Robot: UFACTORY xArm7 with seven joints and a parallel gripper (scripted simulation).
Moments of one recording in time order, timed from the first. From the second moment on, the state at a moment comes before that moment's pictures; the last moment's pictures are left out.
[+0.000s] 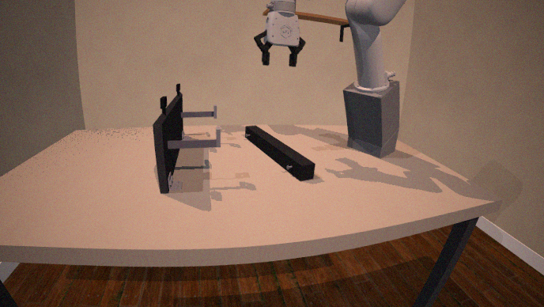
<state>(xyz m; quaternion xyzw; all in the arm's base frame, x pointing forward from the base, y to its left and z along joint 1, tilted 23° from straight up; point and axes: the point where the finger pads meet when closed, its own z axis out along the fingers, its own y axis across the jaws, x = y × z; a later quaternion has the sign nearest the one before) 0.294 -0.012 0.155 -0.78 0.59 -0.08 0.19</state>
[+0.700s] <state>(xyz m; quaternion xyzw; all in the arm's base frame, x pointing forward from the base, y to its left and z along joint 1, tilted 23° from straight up) 0.295 -0.012 0.155 -0.78 0.59 -0.08 0.19</state>
